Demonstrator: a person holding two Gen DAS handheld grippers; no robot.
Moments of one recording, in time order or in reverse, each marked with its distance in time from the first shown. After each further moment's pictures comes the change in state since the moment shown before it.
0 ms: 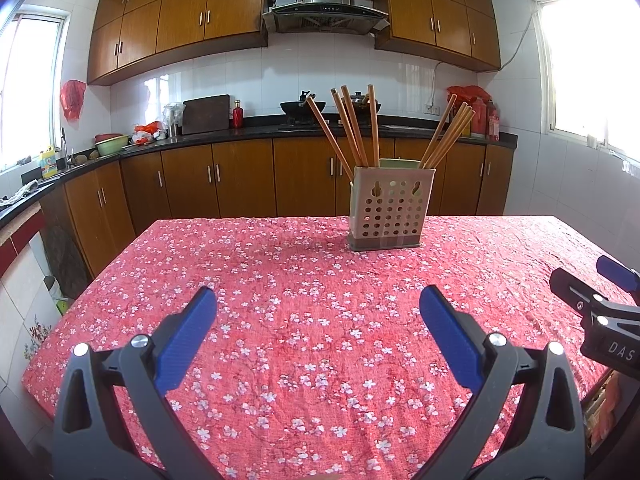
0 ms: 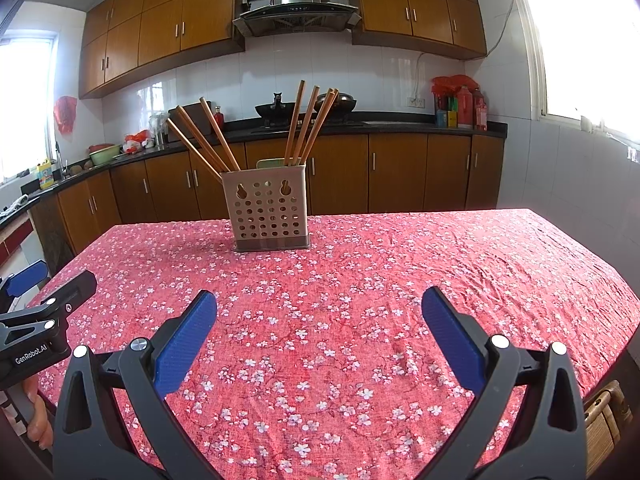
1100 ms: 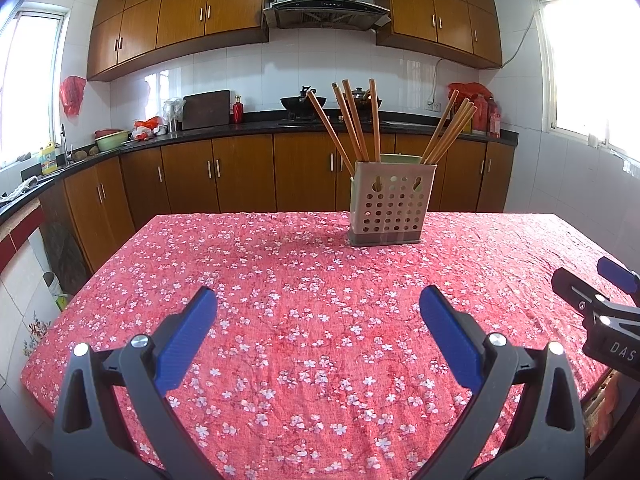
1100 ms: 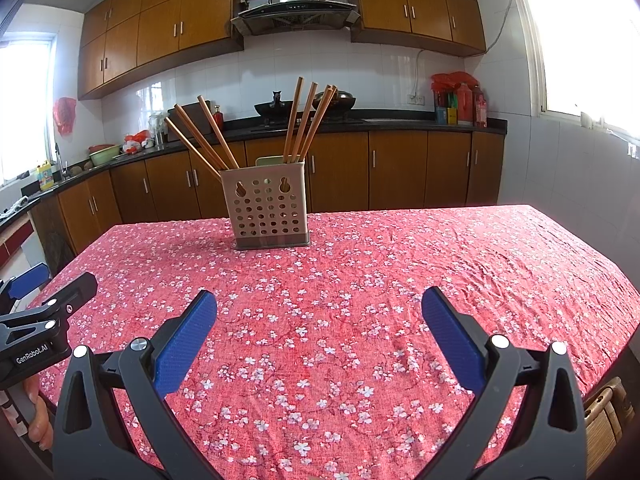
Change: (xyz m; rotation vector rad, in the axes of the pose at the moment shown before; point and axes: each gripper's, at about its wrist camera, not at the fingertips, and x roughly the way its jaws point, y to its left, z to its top) left arm 0.003 -0.004 -0.004 -0.008 0.018 0.003; right arm 0.000 -0.001 0.000 0.002 0.002 0.001
